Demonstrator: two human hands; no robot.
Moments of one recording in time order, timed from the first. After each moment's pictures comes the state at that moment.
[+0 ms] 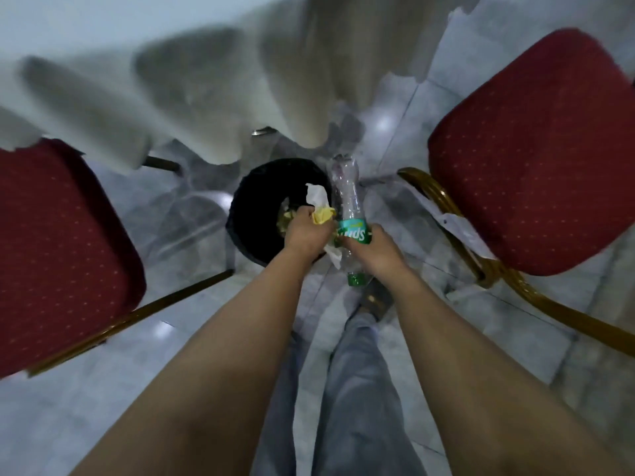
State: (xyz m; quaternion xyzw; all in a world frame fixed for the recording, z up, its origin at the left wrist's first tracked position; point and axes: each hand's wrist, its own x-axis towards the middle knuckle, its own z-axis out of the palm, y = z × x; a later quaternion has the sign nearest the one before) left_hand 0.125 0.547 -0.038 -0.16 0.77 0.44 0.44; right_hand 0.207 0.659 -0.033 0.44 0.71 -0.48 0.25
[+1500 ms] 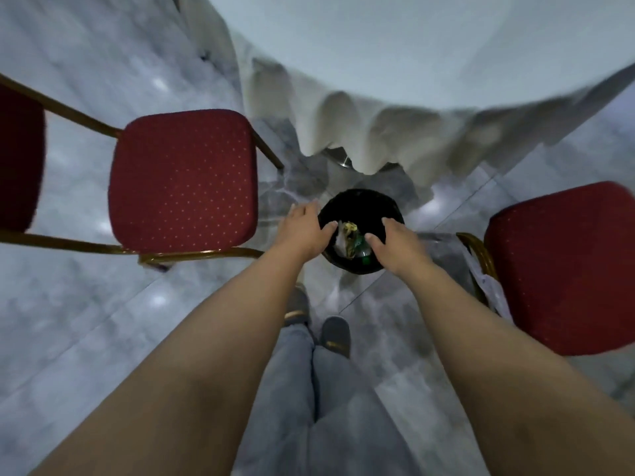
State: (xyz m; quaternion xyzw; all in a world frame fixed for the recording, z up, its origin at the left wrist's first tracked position) left_hand 0.139 0.358 0.121 -0.03 0.92 0.21 0.32; right_hand 0.171 0.546 0.104 0.11 0.92 -0.20 0.31
